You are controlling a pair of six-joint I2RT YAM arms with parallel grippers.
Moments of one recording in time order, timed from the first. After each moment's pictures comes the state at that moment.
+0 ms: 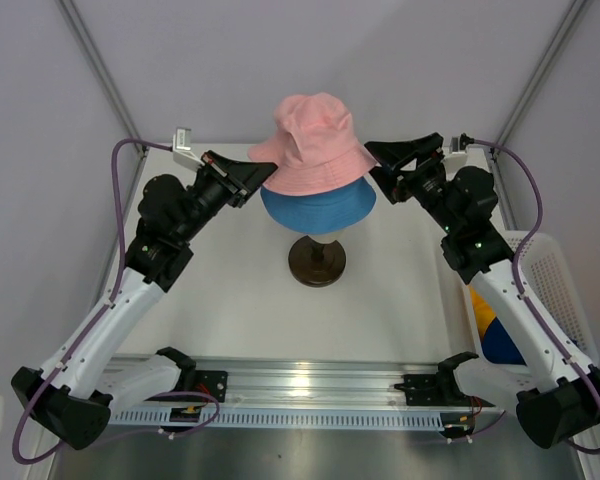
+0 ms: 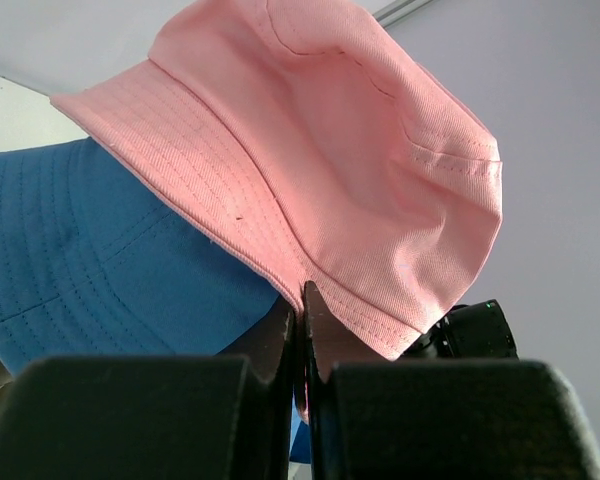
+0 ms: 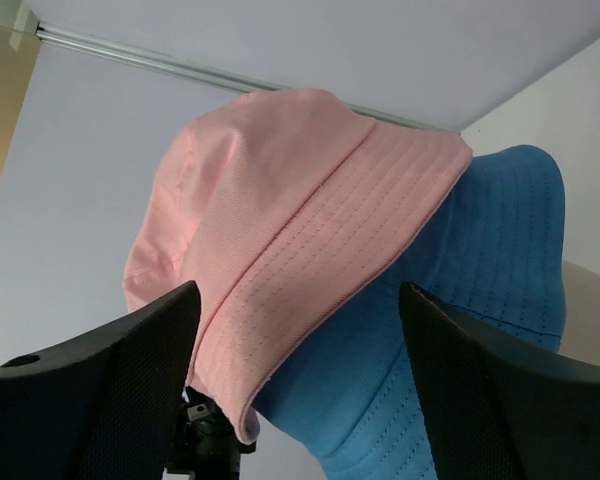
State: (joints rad) left arm -0.47 1.02 1.09 0.05 0.19 -1.10; right arm 0.38 1.09 1.12 0.07 -0.19 1.32
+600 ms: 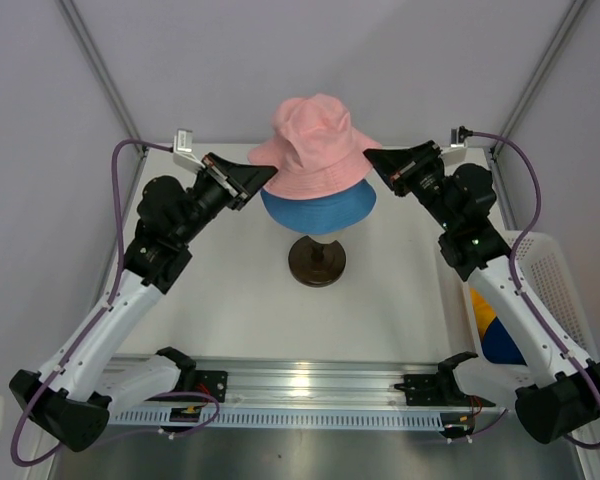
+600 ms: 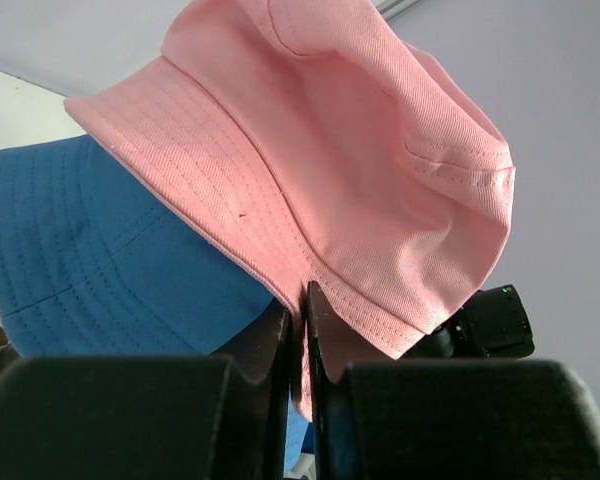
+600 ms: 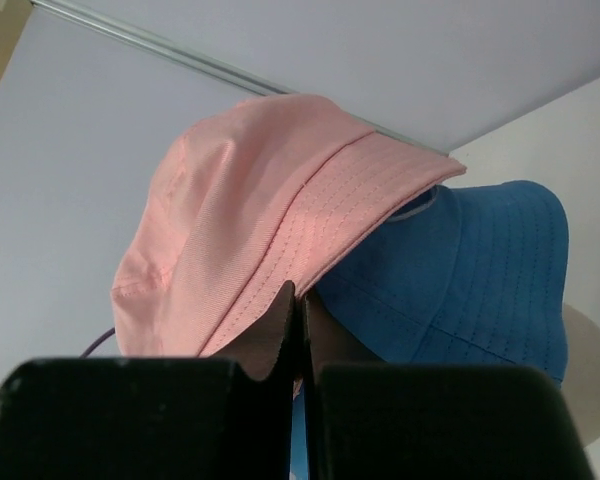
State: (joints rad) left arm -0.48 1.02 1.09 0.03 0.19 -1.06; right arm 0.39 1.13 1.13 0.13 -0.19 1.22
